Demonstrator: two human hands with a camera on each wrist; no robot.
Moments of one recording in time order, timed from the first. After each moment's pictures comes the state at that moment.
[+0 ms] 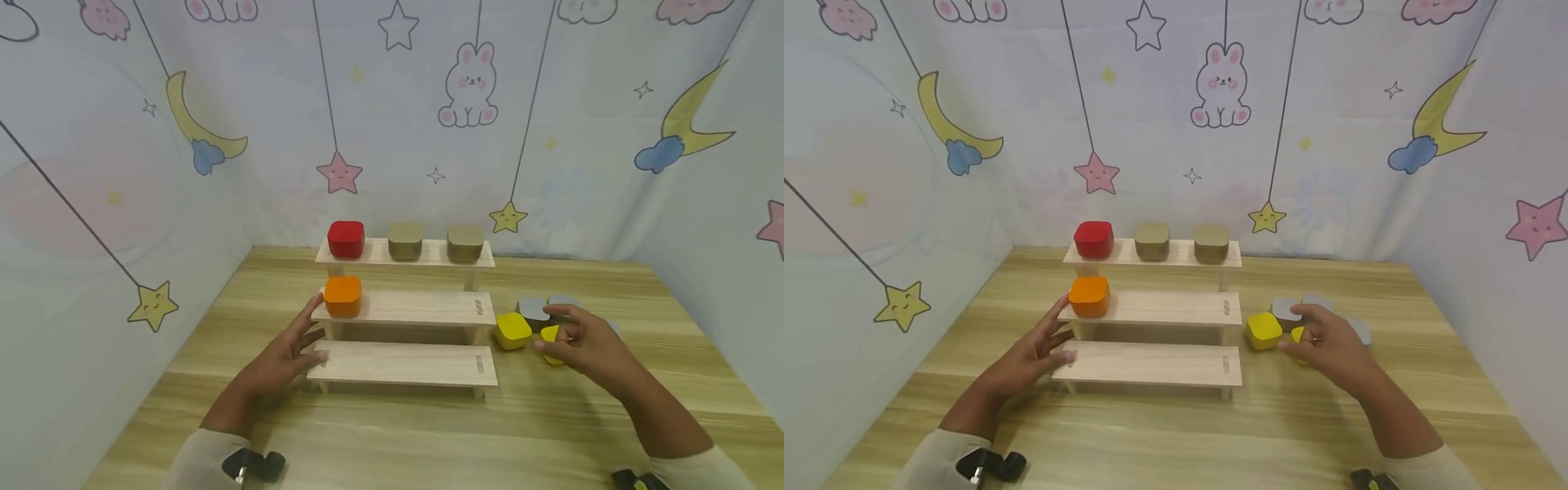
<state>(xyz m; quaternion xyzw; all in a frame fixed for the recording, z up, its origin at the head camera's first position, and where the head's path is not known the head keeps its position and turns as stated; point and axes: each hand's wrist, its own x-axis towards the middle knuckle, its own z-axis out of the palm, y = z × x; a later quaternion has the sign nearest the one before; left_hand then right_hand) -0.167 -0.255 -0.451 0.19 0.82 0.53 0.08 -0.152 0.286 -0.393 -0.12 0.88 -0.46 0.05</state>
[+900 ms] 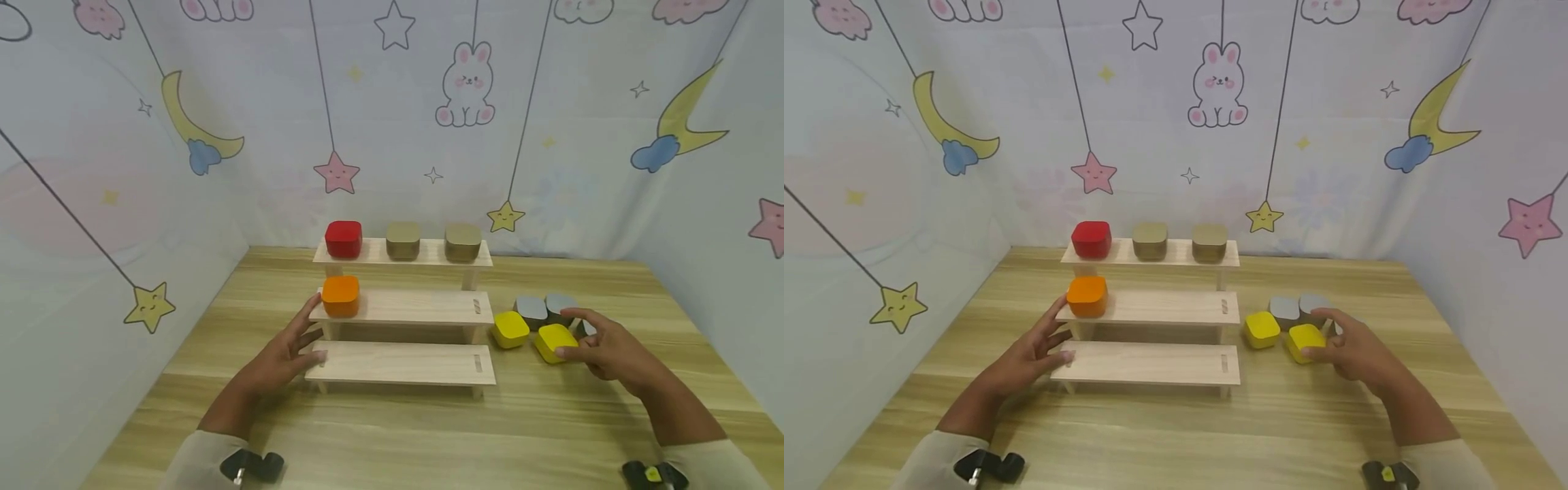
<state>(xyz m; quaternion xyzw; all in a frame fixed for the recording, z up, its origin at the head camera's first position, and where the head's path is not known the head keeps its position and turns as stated) -0.167 -0.254 -0.449 0.19 0.82 0.53 0.08 -0.168 0.339 -0.416 -0.08 0.84 -0.51 0.15</state>
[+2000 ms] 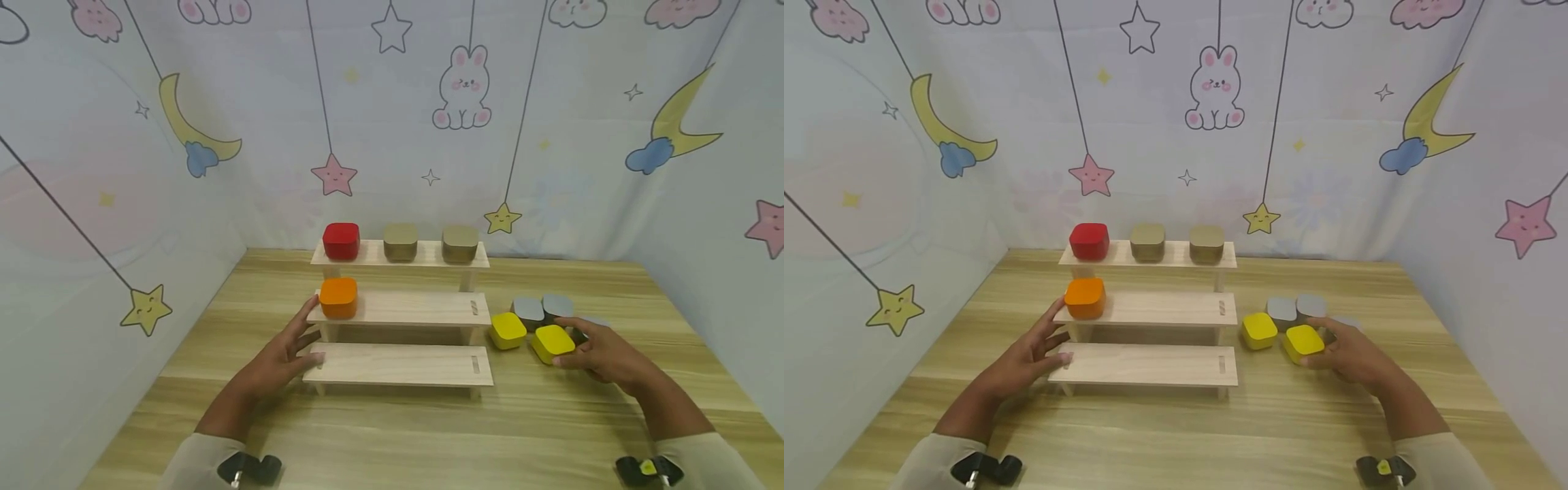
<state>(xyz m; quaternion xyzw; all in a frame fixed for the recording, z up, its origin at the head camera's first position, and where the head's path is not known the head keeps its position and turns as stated) -0.167 -0.252 -0.449 0.18 0.83 0.53 0.08 -0.181 0.346 -0.429 -0.07 0.86 -0.47 0.19</state>
